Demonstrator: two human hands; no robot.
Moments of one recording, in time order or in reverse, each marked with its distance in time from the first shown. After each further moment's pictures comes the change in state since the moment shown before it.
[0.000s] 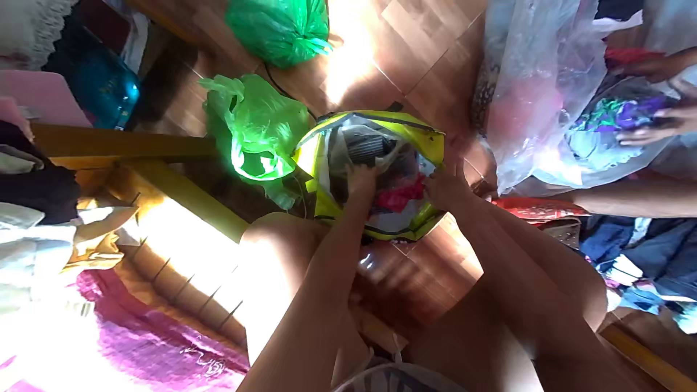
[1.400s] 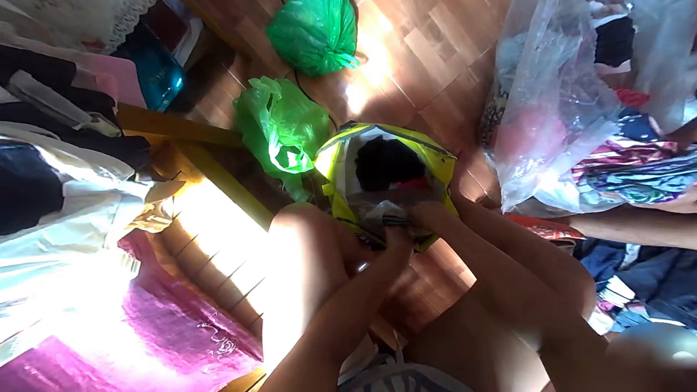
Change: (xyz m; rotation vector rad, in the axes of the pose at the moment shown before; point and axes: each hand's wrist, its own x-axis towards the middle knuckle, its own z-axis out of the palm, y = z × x) left_hand -0.092 0.059 0.074 -0.076 -0.331 0.003; right_hand 0.001 -0.058 0.030 -0.100 -0.225 -0.116
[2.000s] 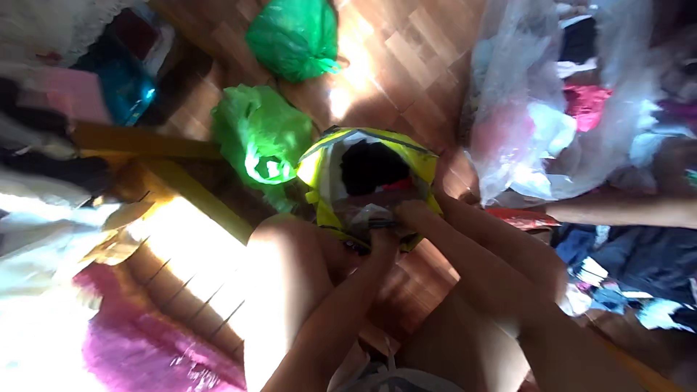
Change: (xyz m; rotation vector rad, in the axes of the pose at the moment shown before) left_hand -0.024 0.004 -0.023 -0.177 0.030 -0.073; right_hand -0.013 -0.006 -0.009 0.087 0.028 0.018
